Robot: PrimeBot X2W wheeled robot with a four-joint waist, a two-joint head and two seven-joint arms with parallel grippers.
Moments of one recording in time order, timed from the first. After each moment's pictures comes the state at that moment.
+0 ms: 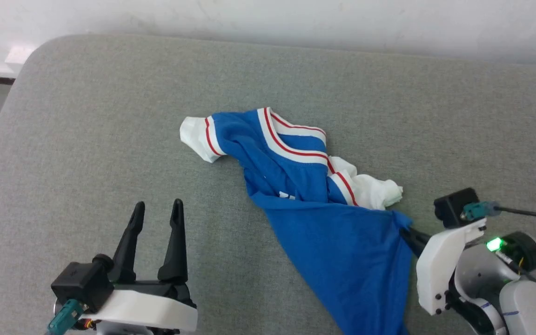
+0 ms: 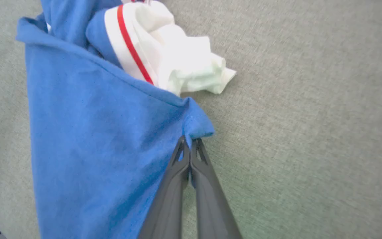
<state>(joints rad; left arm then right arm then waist) 0.05 0.32 -0.34 -0.29 -0.55 0.29 -0.19 -0.10 -0.21 0.17 -0.06 0.30 0.13 0.66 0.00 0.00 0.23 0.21</state>
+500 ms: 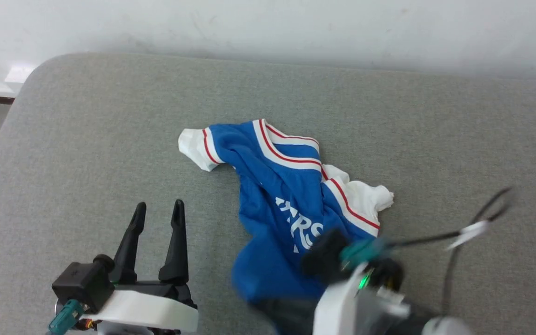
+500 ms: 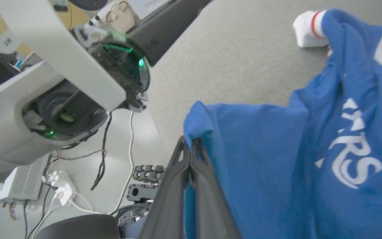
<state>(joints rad) 0.05 0.32 -0.34 -0.29 -0.56 0.29 -0.18 -0.14 -0.13 0.56 -0.38 0.60 0.13 0.84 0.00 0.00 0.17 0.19</state>
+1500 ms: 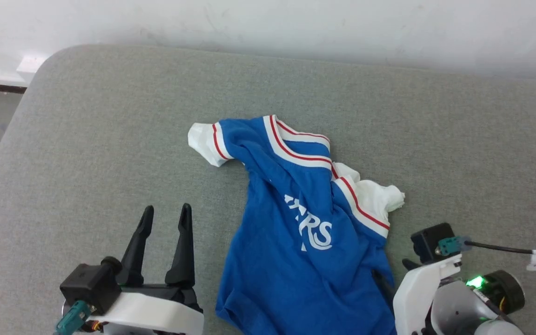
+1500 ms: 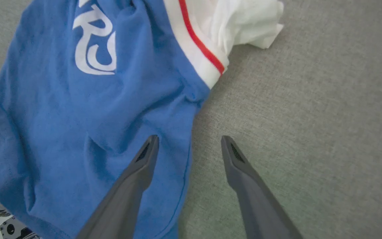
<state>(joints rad) 0.06 0.32 -0.37 -0.28 -0.56 0.29 -0.18 0.05 -0.06 0.14 -0.18 0.13 0.13 0.74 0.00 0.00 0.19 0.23</state>
